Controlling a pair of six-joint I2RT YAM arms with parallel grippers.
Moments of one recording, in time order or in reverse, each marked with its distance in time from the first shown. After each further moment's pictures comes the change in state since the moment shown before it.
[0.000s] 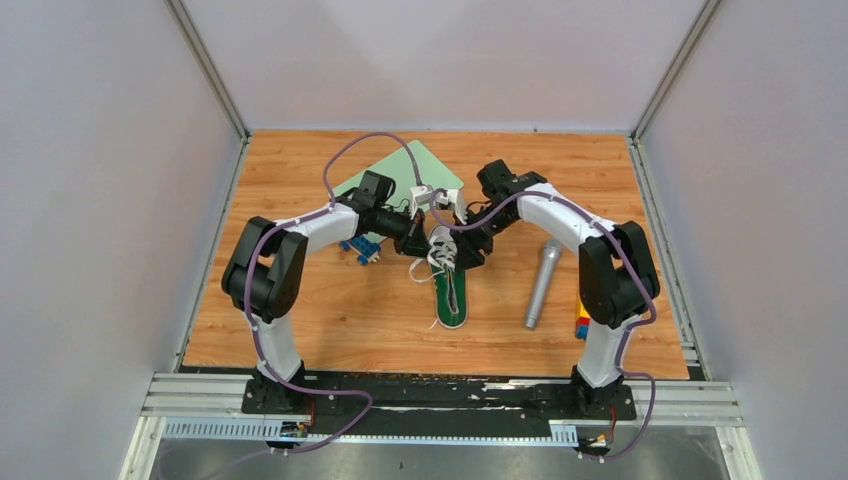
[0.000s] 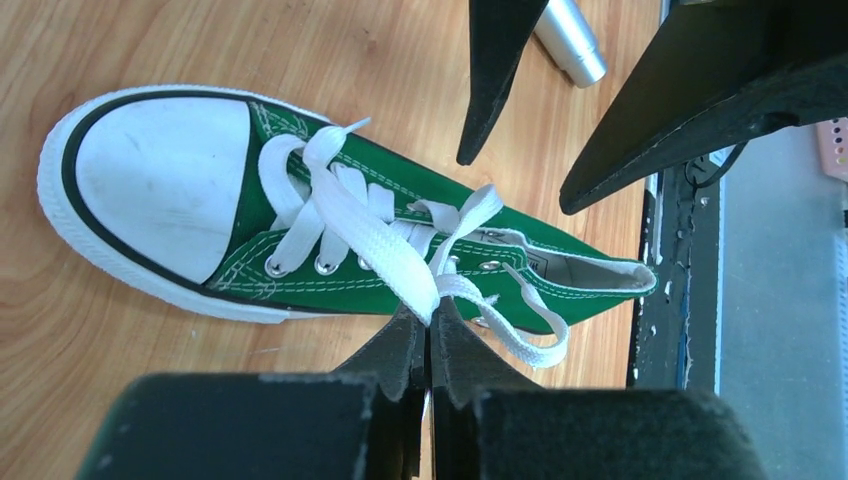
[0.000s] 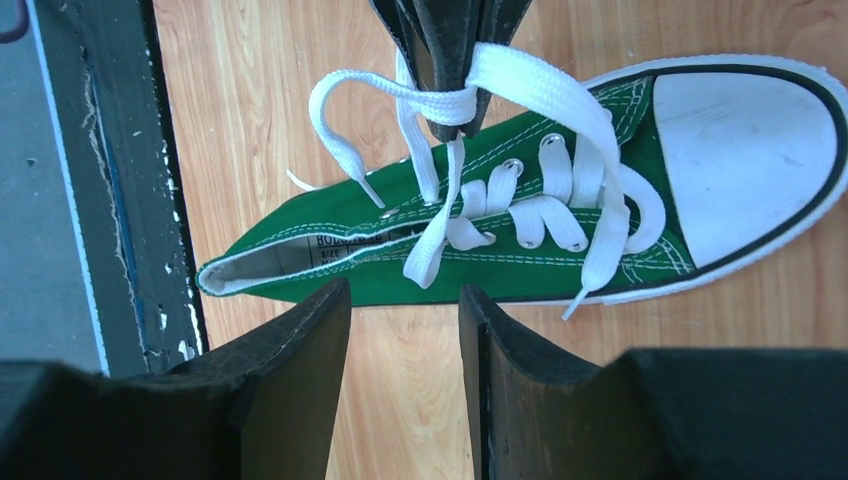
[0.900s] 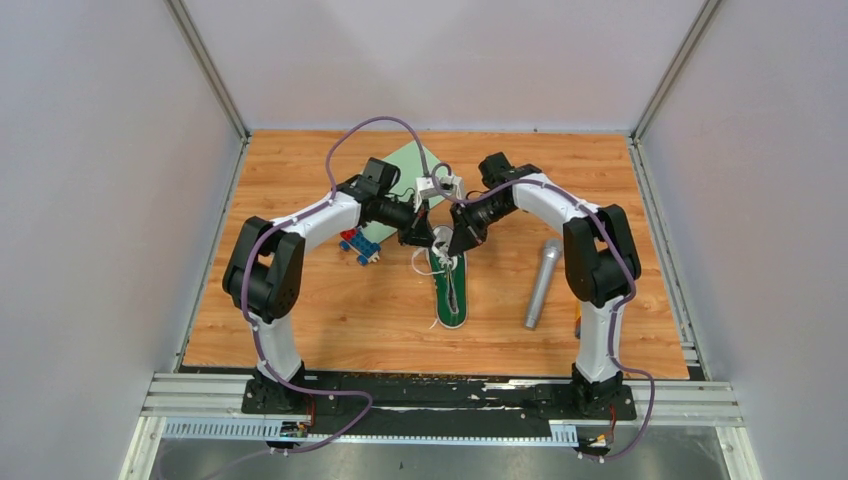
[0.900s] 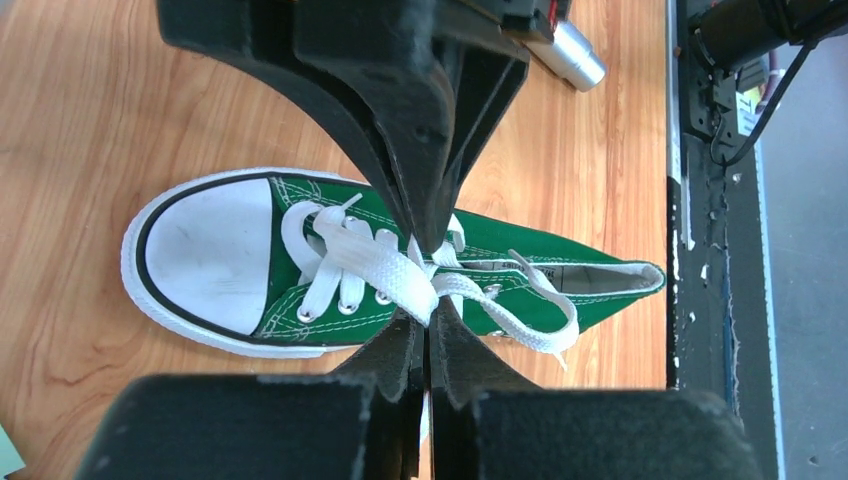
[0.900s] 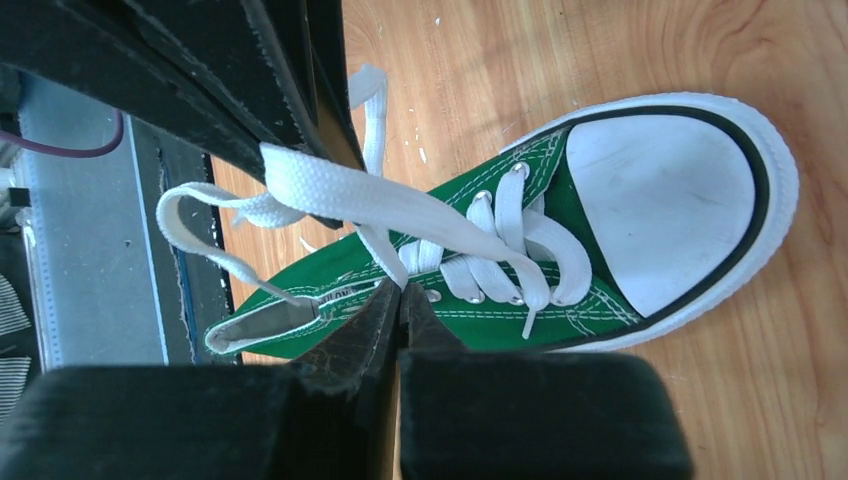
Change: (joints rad) left arm -0.006 0.001 0.122 -0.130 -0.002 0.166; right arm -0.062 0.179 0.122 0.047 -0.152 0.167
